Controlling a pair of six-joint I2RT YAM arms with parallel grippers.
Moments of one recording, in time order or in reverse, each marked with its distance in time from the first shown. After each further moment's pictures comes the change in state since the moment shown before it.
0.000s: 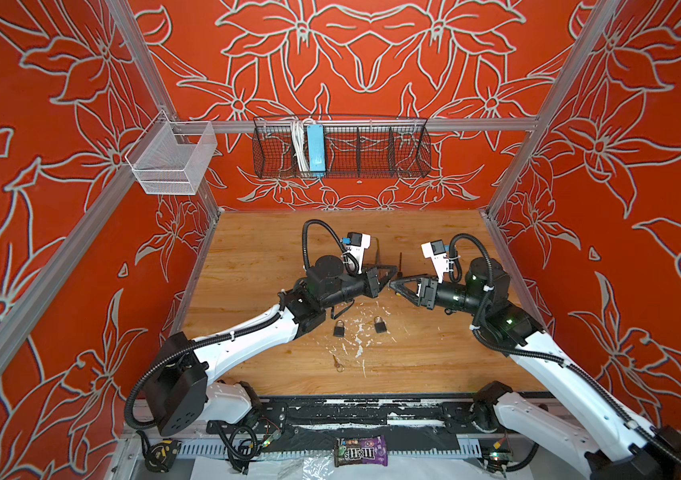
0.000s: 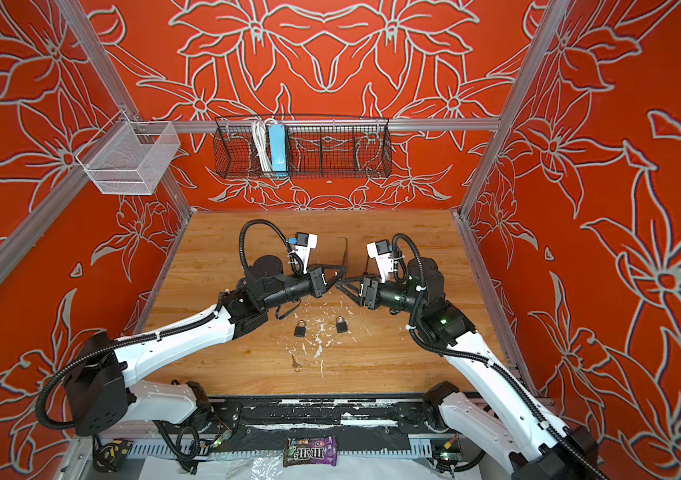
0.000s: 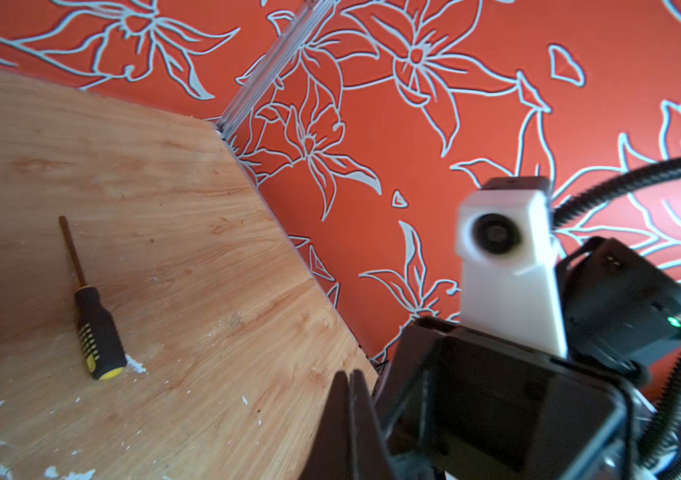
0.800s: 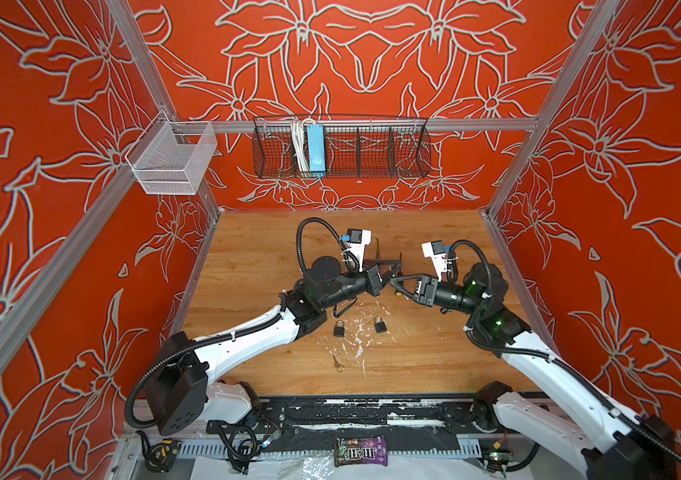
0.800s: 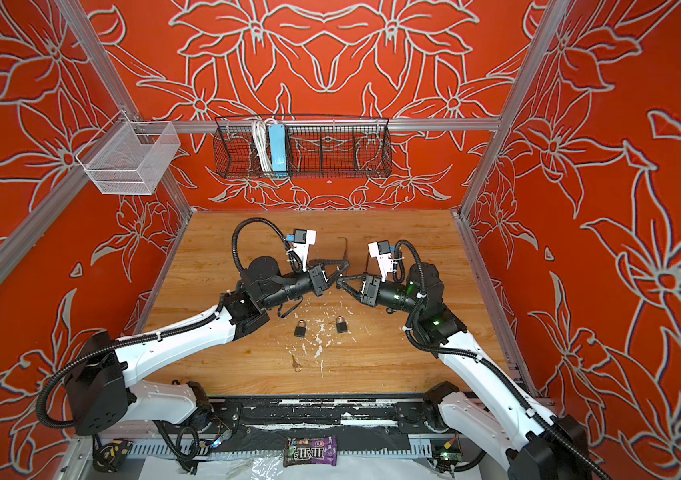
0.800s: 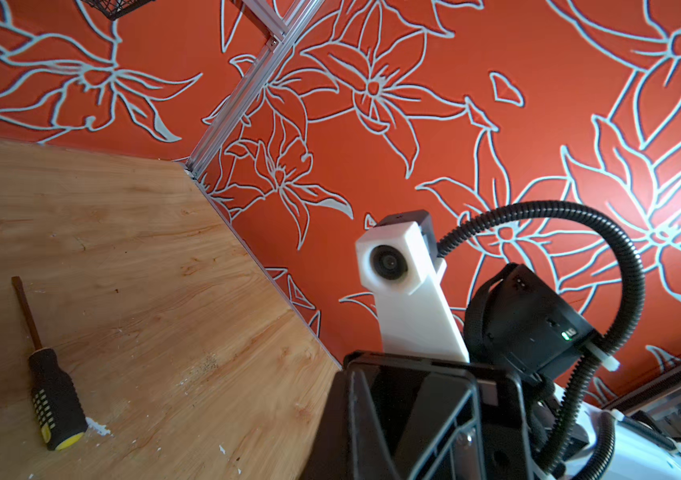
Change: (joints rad) left arm -0.014 0.000 0.000 0.110 -0.002 0.019; right arm -0.022 0.027 -0.105 0.280 -0.071 0.188
